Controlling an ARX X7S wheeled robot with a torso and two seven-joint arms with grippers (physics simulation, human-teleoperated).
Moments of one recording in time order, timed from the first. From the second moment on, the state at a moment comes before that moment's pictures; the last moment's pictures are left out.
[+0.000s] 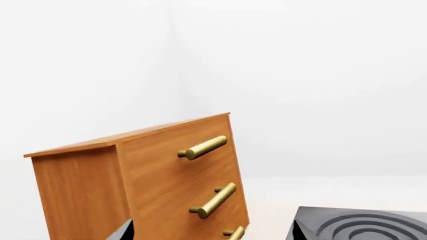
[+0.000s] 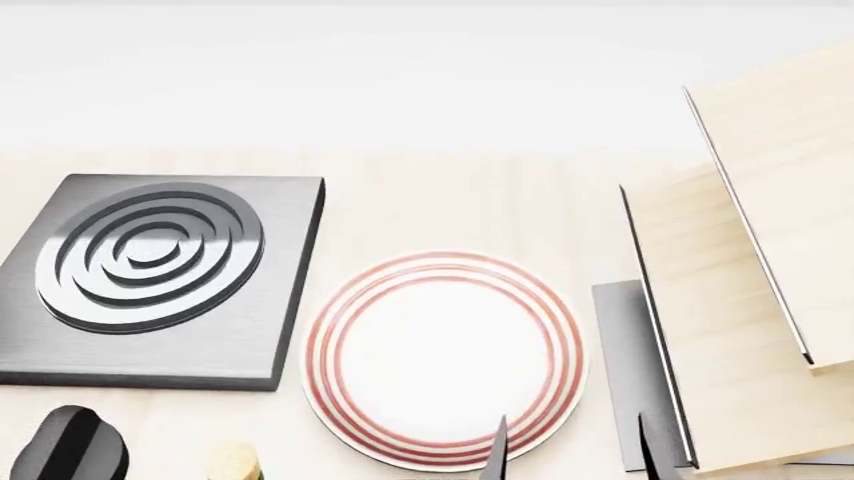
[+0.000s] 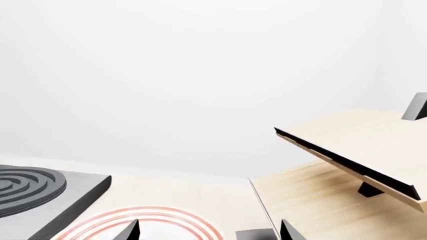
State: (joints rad) left arm 0.19 -0.45 -0.28 0.82 -0.23 -0.50 -0.48; right arm -0.07 0.29 -0.27 -0.36 0.07 0.01 0.35
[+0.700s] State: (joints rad) left arm 0.20 -0.48 -0.31 0.81 -0.25 -0.57 -0.48; right arm -0.05 0.29 -0.29 -0.34 0.07 0.00 0.36
